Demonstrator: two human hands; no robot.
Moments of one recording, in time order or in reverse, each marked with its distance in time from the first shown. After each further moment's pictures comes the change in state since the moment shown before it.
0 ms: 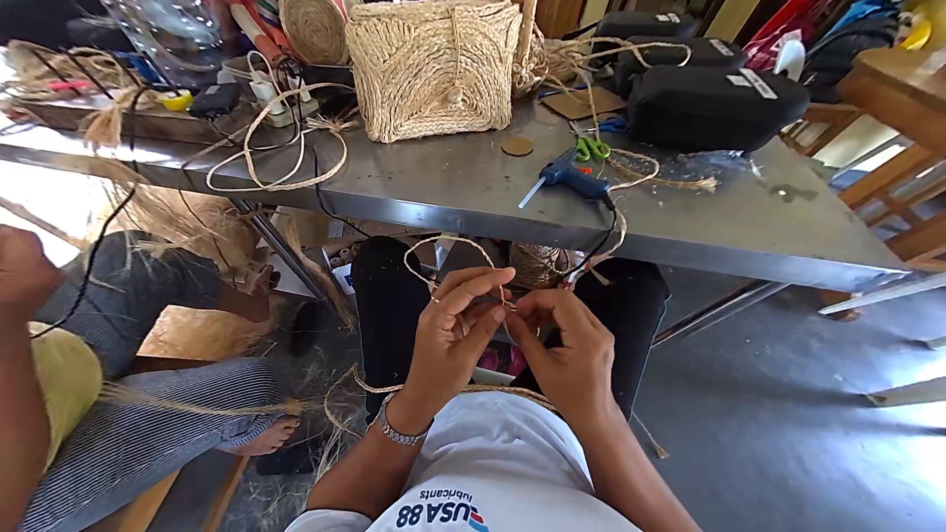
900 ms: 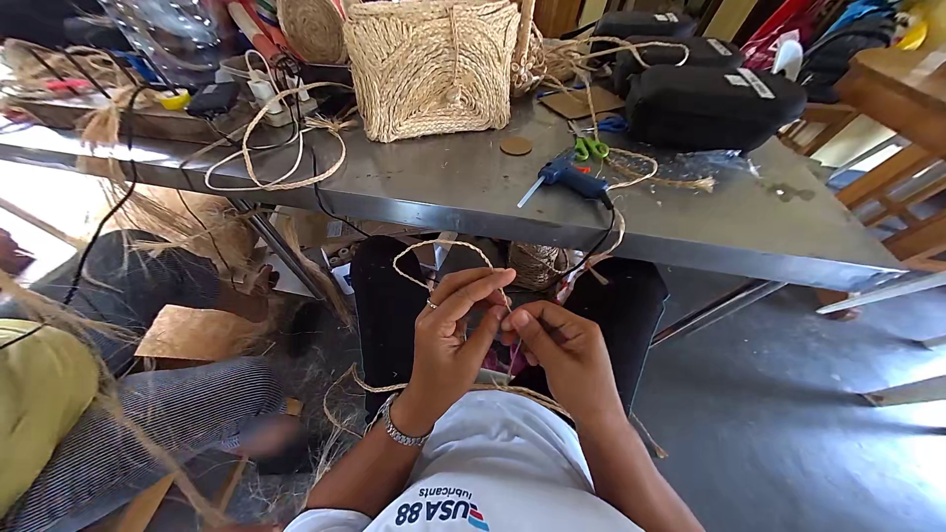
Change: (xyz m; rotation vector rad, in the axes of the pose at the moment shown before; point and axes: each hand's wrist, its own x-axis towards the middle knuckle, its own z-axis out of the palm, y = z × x) left_hand -0.001 -0.002 0.004 0.121 0.048 0.140; right_hand -0.001 -0.009 -0.010 0.509 -0.190 0.336
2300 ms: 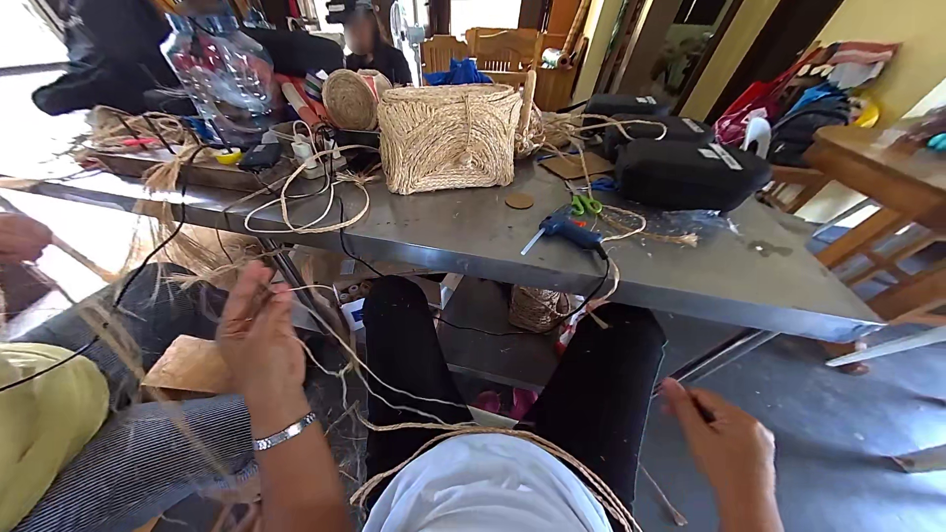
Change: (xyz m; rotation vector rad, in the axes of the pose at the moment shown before) left_hand 0.021 0.000 -0.194 0.132 0.651 -0.034; right_hand -0.072 0.018 -0.145 -0.967 0.424 0.219
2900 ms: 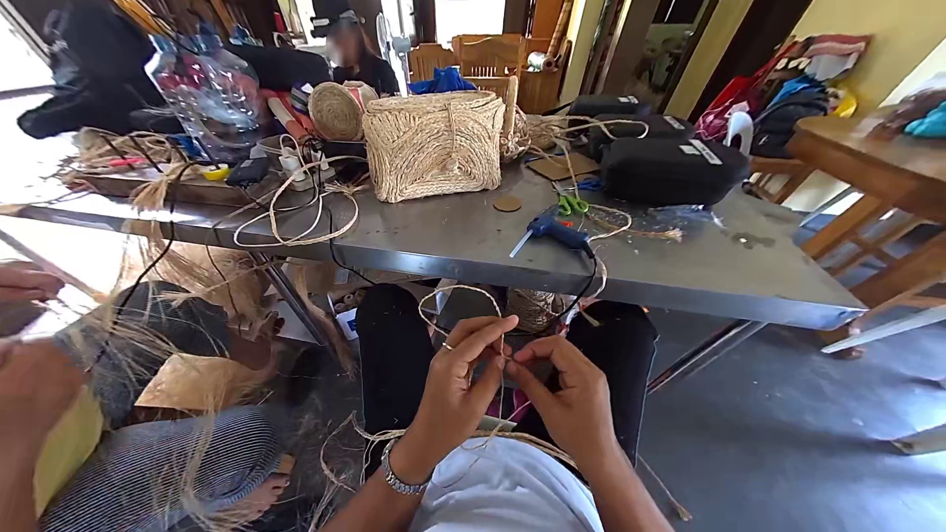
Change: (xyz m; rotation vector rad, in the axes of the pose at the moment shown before) left_hand -0.132 0.023 0.142 -0.097 -0.810 0.006; right_hand 0.003 -0.128 0.082 0.651 -0.103 -0.480
